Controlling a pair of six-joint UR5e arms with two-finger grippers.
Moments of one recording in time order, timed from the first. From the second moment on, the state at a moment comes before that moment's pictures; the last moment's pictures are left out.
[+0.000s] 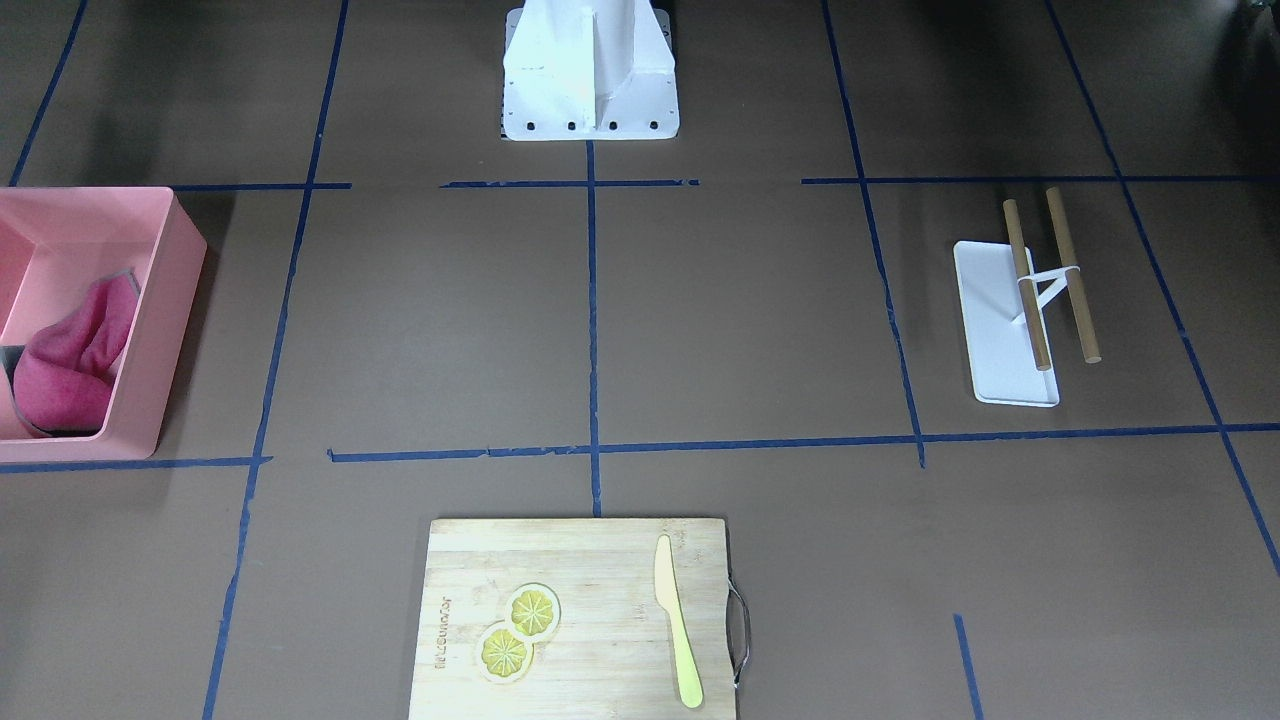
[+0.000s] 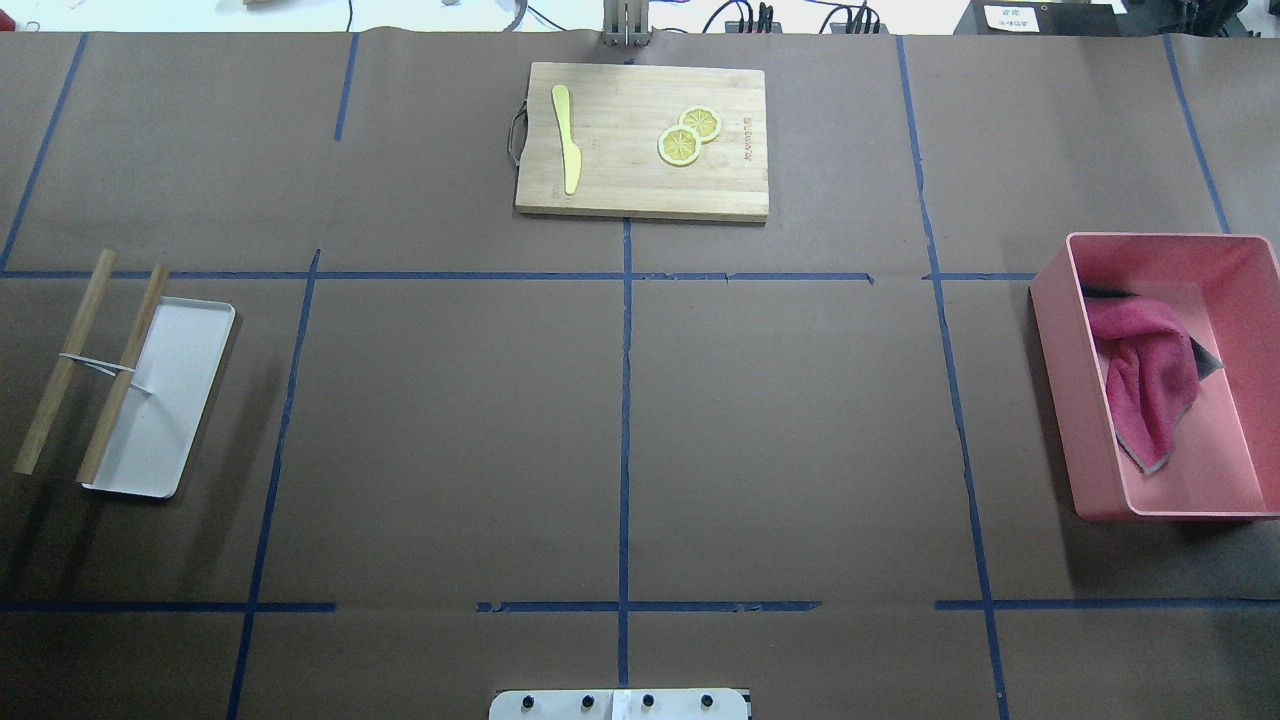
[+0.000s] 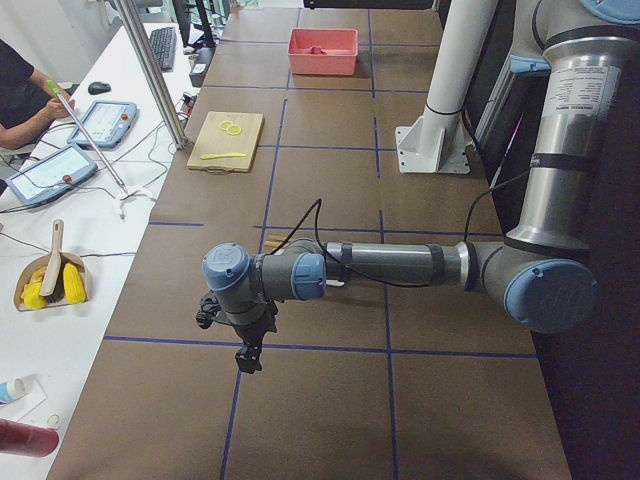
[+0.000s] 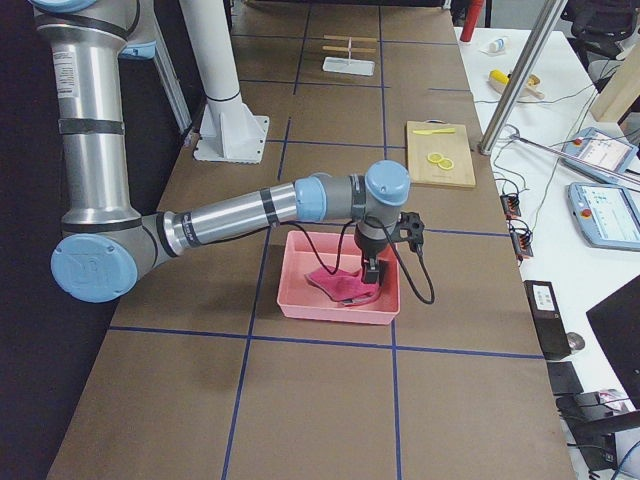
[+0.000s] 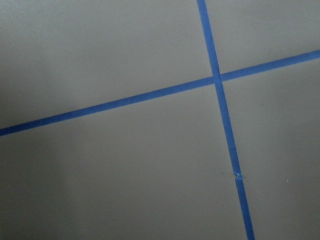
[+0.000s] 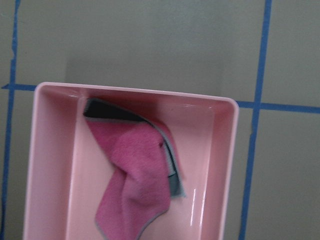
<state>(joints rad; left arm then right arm) -1.54 -1.67 -1.47 -1.49 -2.25 0.24 1.47 -1.55 1.78 -1.71 2.41 0.04</state>
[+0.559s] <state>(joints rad) -1.60 -1.65 -1.47 -1.49 -2.36 0.22 1.57 -1.58 1.59 -1.55 2.44 -0.05</state>
